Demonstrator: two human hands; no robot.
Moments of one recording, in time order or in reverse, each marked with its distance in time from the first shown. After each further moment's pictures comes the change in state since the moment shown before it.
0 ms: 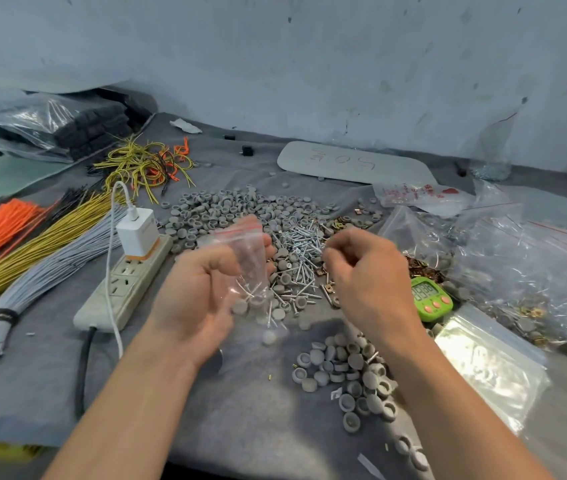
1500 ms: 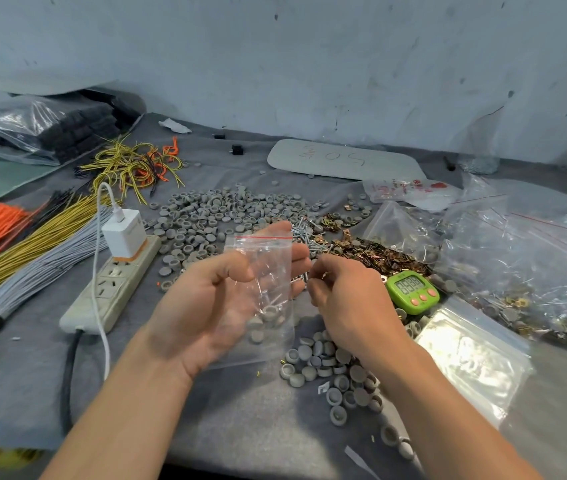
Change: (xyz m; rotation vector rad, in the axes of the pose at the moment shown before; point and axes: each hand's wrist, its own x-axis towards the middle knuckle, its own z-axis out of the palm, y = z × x) left_hand 0.001 -0.012 0.005 -0.195 -0.417 -0.160; right_hand -0.010 0.028 0.007 -0.180 -0.199 0.013
